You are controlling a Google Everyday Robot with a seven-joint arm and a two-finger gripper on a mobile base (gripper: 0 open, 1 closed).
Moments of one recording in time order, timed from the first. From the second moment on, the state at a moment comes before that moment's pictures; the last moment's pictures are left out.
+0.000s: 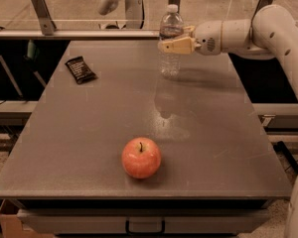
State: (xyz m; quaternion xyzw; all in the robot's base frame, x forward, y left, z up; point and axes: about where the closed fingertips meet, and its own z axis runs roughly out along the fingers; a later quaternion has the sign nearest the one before) arm 0.717 -0.069 0.929 -0.44 0.64 0.37 0.51
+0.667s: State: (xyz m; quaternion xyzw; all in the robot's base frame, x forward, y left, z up) arm 0.697 -0.077 0.972 -0.46 0.62 0.36 0.53
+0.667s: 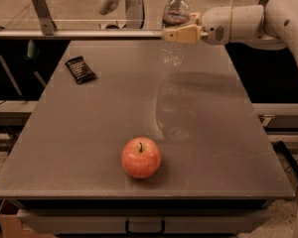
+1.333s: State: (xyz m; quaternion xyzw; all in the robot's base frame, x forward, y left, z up) arm 0.677 -0.062 0.969 -0.47 0.60 0.38 0.52
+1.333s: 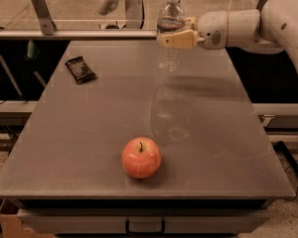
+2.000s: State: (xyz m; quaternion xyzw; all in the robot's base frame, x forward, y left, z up) arm 0.578 -0.026 0.965 -0.51 0.55 0.43 0.50
